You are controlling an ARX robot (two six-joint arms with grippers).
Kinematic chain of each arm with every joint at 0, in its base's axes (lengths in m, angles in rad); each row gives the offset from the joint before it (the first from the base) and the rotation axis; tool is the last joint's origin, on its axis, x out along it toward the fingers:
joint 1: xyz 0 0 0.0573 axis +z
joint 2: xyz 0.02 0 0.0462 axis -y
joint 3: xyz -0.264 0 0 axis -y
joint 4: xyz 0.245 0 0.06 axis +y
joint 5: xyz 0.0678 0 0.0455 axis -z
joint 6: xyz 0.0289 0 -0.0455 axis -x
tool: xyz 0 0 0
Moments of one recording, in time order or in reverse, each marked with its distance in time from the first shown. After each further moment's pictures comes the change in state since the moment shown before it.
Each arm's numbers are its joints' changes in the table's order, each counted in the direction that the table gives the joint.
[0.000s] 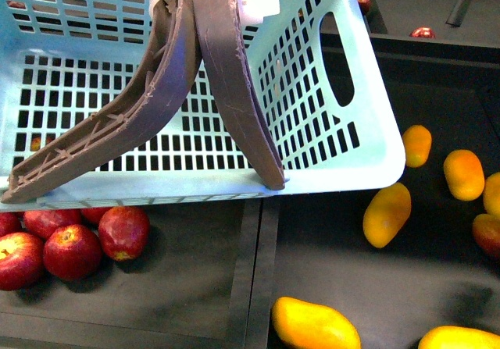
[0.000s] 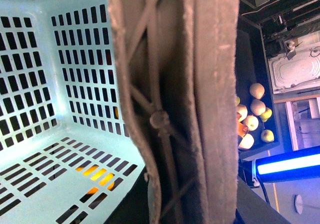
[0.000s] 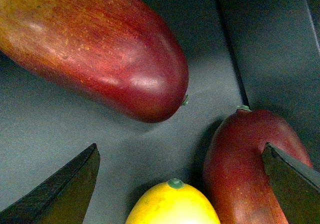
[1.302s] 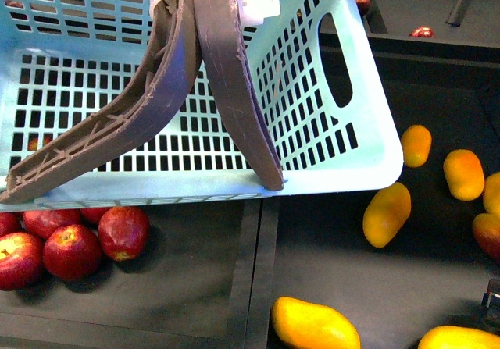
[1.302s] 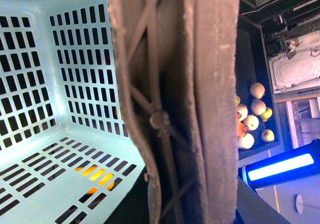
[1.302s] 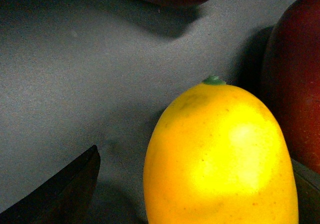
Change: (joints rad) left arm 0.000 0.000 0.000 0.000 0.000 0.000; right arm 0.069 -0.049 -0.058 0.034 0.013 -0.163
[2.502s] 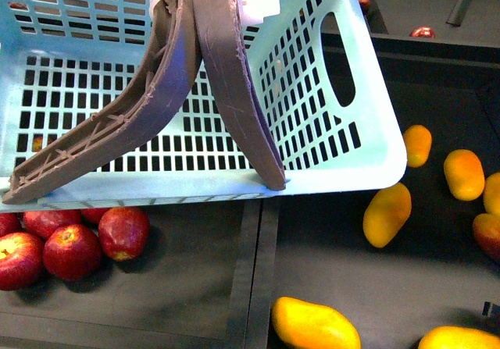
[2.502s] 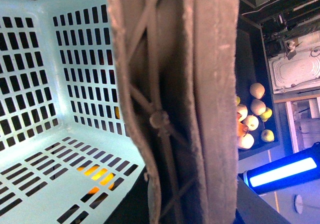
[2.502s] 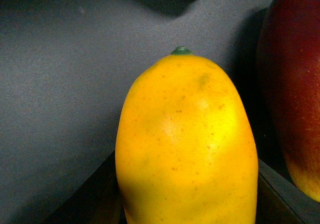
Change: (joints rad) left arm 0.000 0.000 0.000 0.000 0.000 0.000; right arm 0.016 0.027 -0.070 -0.038 0.013 -0.004
